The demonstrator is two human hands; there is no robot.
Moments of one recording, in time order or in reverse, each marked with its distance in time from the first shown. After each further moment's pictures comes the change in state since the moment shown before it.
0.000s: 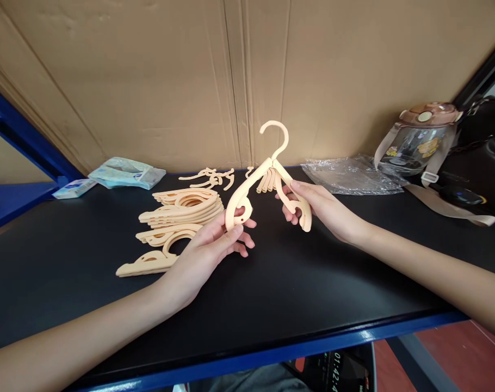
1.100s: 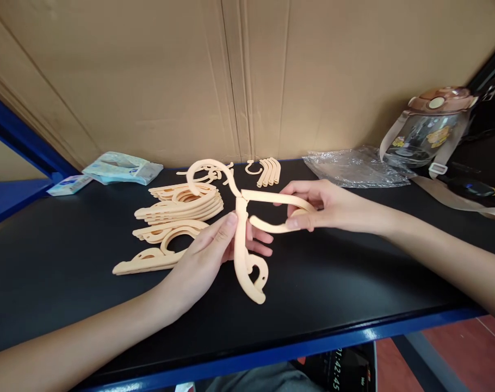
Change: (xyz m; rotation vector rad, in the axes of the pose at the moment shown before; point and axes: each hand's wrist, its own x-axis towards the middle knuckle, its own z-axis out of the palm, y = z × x) left_hand -0.005 -0.001 0.004 0.023 -0.115 -0.016; right_hand -0.006 -0.018 -0.012 -0.226 -0.310 0.046
